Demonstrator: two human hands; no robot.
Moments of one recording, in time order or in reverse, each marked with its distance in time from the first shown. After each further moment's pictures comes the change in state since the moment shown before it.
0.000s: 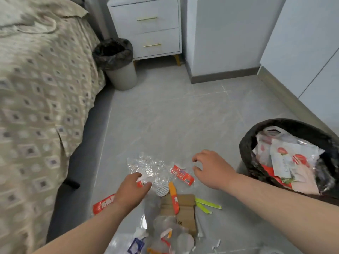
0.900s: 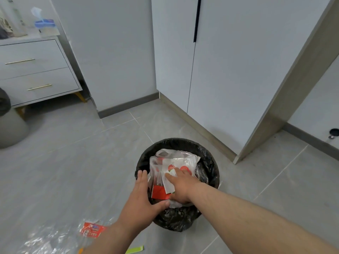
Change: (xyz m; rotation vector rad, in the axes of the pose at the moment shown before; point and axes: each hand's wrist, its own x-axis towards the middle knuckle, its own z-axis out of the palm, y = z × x) left_hand -0.062 0.268 0.143 -0.026 -0.285 0.645; right_hand -0.070 0.199 -0.077 -0.208 -0.242 0.413
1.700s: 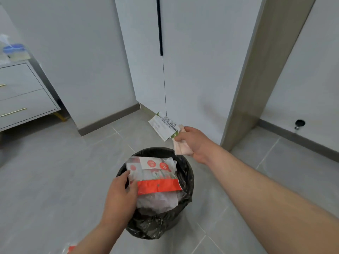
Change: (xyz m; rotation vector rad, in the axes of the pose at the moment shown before) left_hand 0.008 0.065 -0.012 -0.056 0.285 0.068; right_hand -0.076 0.076 -0.130 1.632 0.477 0.085
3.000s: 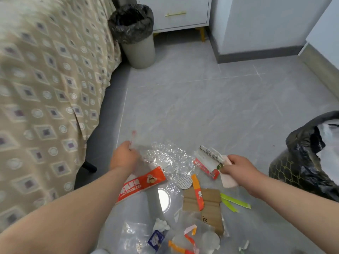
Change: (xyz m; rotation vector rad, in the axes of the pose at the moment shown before) left_hand -0.090 -0.374 -0.254 0.283 0.337 -0.820; right_hand -0.059 0.237 0.315 -0.753 -0.448 0.148
